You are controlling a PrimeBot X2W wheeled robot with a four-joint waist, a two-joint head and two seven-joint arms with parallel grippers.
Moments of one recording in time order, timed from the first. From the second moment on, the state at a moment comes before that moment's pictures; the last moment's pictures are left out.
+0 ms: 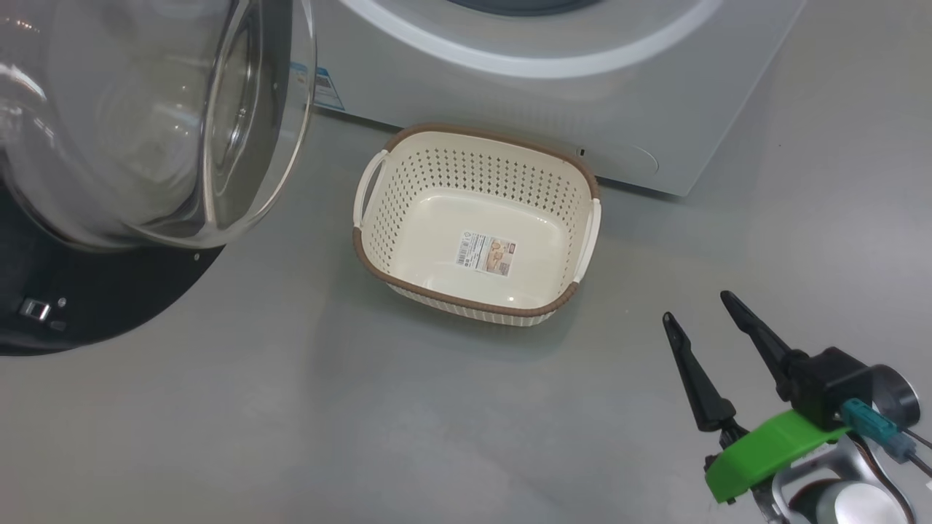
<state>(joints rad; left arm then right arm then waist) -0.59 0.49 0.36 0.50 -1.69 -0.13 0.45 0.07 -0.06 0.07 -0.18 0.04 0.13 0.01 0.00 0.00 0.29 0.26</state>
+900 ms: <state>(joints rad) -0.47 0.28 0.37 0.21 -1.78 -0.13 0.79 0.07 -0.05 0.10 -0.13 0.07 0.13 -0.04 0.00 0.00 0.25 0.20</state>
